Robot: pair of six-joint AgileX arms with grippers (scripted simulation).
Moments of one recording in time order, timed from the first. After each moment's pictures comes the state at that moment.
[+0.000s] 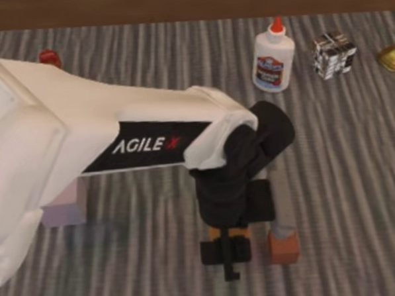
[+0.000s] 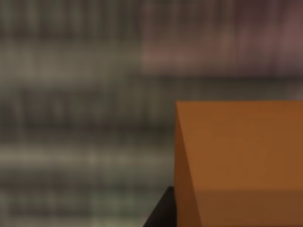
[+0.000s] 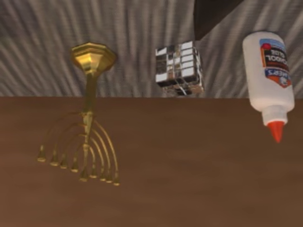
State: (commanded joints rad) left arm -0.88 2.11 1.40 -0.85 0.01 0.70; right arm 0.01 0.00 0.00 0.00 0.00 0.00
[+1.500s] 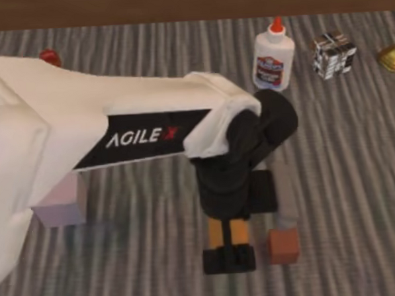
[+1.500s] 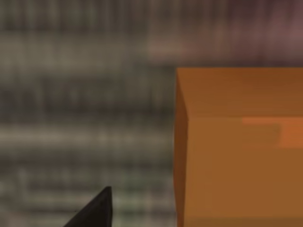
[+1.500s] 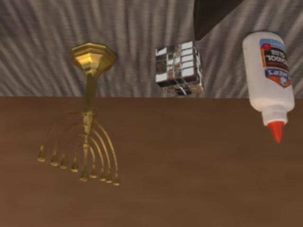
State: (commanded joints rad) left arm -0.87 2.08 1.46 -0.93 0.01 0.70; right arm 0.01 0.00 0.00 0.00 0.00 0.00
